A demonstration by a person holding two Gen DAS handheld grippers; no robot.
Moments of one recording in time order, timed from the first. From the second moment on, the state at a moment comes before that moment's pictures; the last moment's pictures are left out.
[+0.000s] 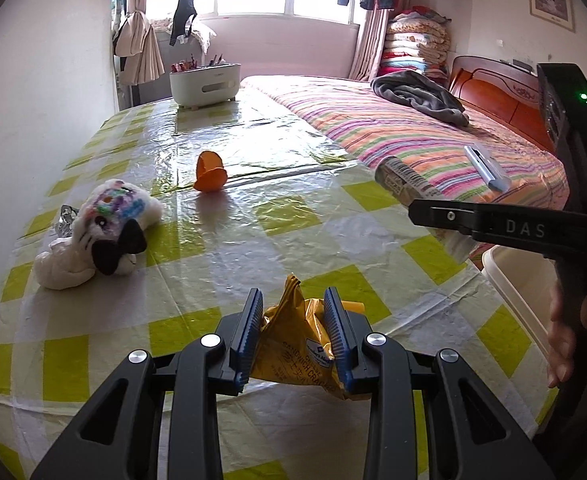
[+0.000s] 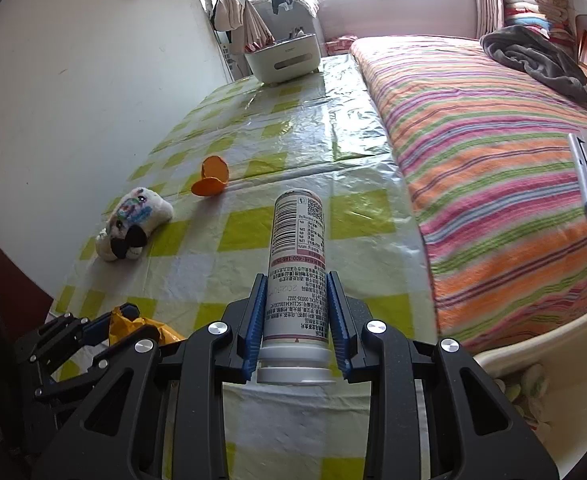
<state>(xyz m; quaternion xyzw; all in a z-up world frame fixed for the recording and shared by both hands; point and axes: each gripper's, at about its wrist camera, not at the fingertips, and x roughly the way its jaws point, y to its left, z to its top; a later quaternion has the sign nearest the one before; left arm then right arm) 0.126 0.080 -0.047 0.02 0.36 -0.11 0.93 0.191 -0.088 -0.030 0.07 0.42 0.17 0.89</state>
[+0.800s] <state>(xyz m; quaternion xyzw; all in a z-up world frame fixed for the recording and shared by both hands) 0.116 0.008 -0.048 0.04 0.36 -0.18 0.91 0.143 -0.173 -0.029 0.10 0.40 0.12 0.90</state>
